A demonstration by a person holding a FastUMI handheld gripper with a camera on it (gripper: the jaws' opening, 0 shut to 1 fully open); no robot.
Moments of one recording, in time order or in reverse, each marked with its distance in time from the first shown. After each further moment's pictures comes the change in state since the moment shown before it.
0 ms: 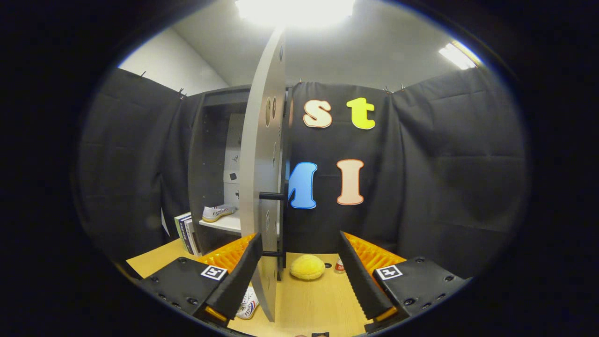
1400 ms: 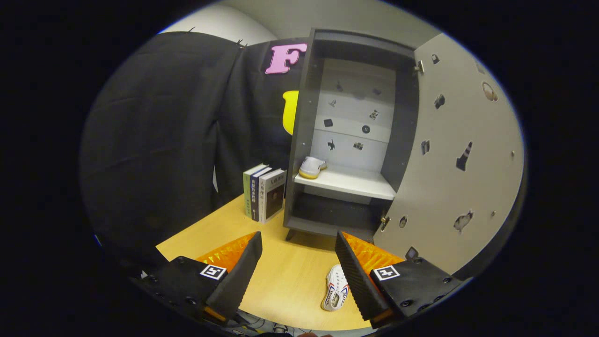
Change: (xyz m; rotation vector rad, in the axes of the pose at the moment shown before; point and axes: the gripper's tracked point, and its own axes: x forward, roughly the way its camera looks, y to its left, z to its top) arm 0.082 0.250 -0.151 -0.166 0.353 0.314
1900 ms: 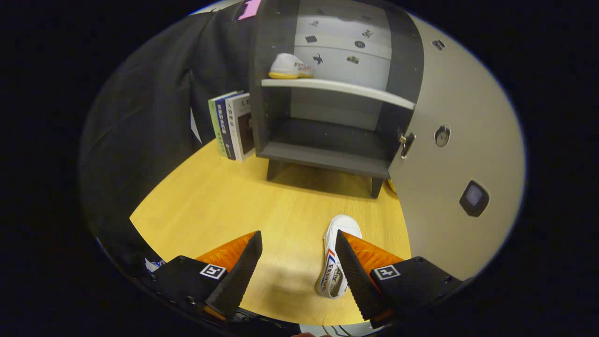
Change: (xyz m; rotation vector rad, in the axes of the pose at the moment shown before) arm 0.114 -0.064 -0.174 0.101 0.377 -0.013
